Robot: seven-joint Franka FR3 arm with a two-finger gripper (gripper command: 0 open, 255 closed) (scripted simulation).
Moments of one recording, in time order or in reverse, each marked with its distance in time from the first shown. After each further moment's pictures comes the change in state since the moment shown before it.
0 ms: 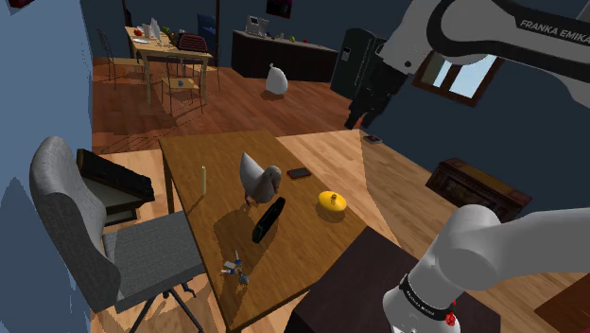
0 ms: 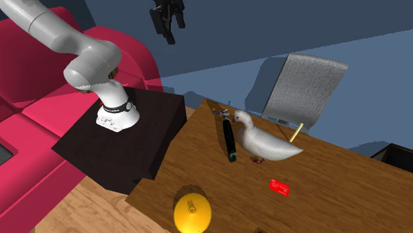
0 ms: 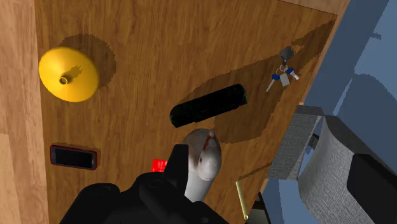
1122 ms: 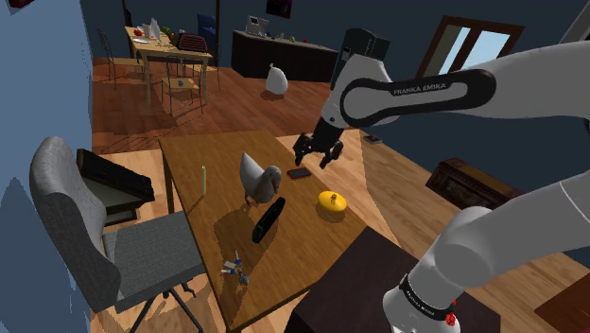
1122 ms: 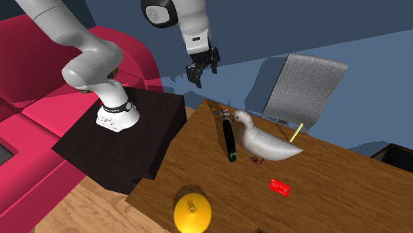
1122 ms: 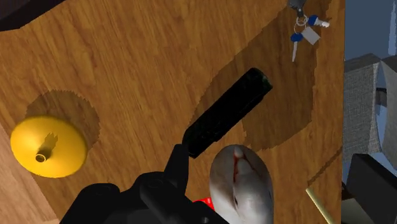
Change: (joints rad) arm -0.095 0.325 0.157 -0.197 0.077 0.504 0.396
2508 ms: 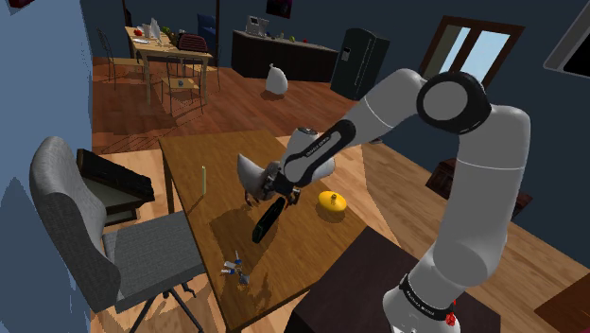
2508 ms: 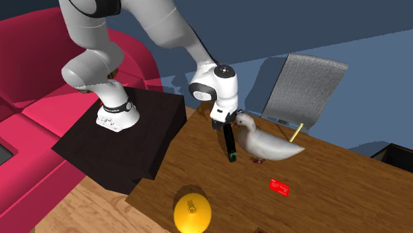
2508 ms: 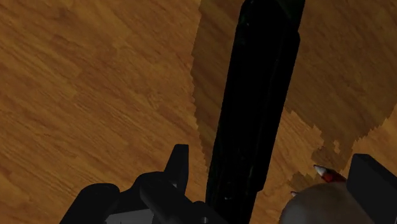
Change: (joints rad) arm -0.033 0.814 0.006 0.198 -0.114 0.579 0.621
